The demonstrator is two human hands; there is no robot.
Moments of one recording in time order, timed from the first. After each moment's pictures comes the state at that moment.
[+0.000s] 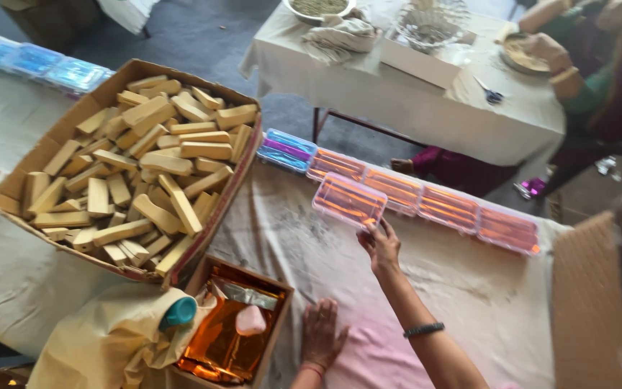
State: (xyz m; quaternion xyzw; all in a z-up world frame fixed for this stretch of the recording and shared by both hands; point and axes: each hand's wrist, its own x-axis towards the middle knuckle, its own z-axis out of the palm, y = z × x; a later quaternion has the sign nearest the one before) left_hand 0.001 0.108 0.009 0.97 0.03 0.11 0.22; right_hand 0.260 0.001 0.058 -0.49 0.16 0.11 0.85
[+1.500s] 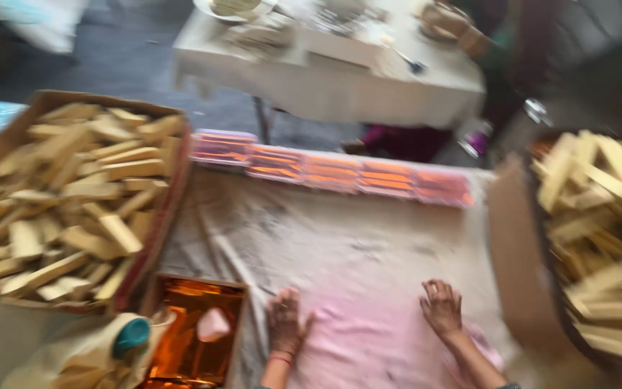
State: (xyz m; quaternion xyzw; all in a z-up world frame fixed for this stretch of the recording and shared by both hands) left_hand 0.000 0.098 0.004 0.98 0.01 0.13 0.14; right_hand 0.071 -0.310 0.016 -1.00 -0.02 -0.02 0.09
